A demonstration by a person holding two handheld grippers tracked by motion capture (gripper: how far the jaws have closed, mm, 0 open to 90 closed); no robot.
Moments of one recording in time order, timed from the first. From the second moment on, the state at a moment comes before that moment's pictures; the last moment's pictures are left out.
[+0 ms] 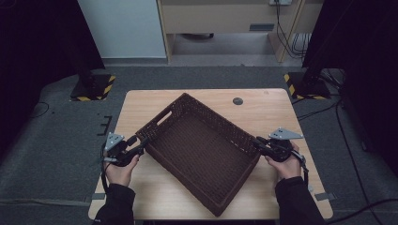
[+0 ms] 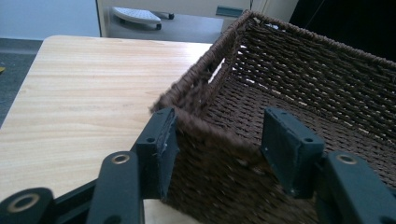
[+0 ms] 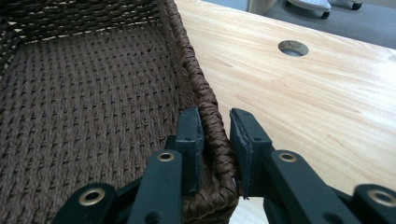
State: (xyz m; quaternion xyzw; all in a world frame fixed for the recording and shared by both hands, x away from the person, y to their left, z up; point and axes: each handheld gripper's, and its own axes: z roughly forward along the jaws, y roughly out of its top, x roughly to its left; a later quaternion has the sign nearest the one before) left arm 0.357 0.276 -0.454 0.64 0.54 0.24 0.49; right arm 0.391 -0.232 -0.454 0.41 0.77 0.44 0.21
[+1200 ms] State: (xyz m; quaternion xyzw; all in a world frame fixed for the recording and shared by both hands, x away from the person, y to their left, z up) left arm 0.361 0.224 -0.459 0.68 0.51 0.23 0.48; right arm 0.338 -0.217 -0.450 0.38 0.78 0.46 0.20
